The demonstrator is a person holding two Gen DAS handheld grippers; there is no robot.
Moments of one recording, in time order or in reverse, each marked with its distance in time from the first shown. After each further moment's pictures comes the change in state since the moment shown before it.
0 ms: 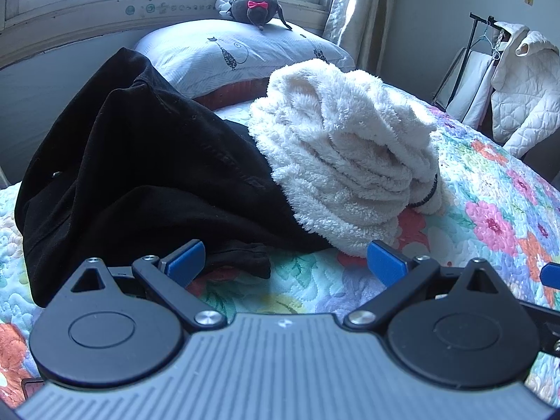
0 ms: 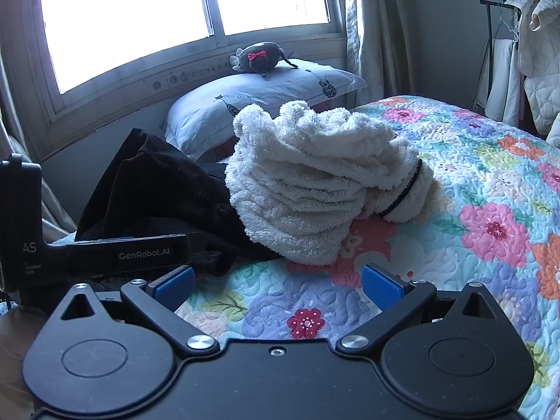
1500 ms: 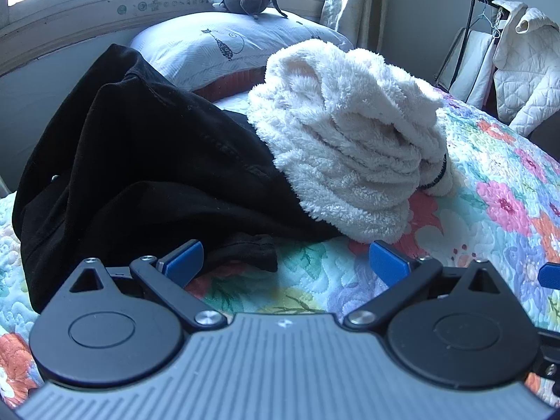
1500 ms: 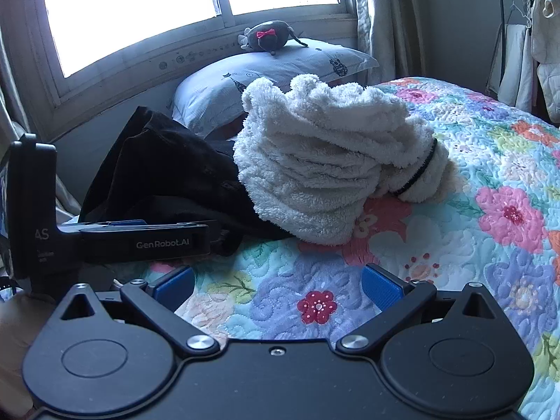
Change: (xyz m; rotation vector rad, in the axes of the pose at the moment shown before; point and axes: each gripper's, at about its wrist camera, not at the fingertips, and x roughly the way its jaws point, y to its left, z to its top) left arm 0.019 -0.004 -0.006 0.050 0.059 0.020; right arm 0.023 0.000 -0.009 0.004 0.065 0.030
